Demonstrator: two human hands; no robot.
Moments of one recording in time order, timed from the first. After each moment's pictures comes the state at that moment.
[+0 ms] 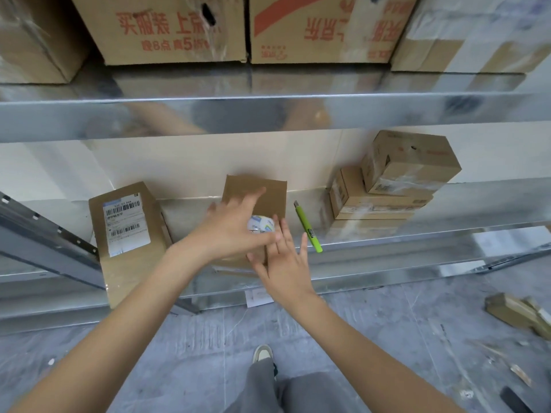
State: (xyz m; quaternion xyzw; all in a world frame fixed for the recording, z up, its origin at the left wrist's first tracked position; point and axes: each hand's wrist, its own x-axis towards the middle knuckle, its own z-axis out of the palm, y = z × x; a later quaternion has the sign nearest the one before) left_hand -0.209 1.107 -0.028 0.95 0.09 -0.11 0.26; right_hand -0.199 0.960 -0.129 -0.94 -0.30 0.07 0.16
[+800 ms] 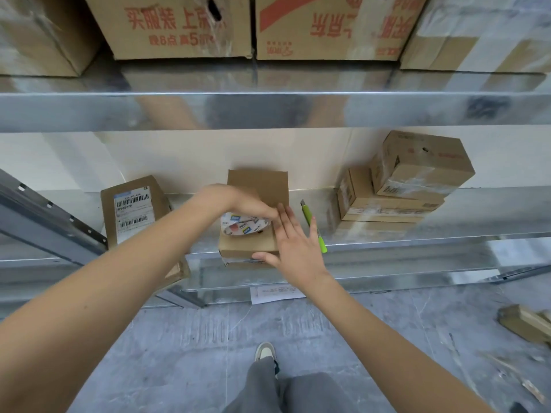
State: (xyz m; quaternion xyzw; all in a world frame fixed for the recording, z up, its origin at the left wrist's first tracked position) left_hand -0.142 1.120 -0.025 0.89 0.11 -0.39 0.20; right_hand -0.160 0.953 -0.128 -0.93 -0.37 0.03 0.04
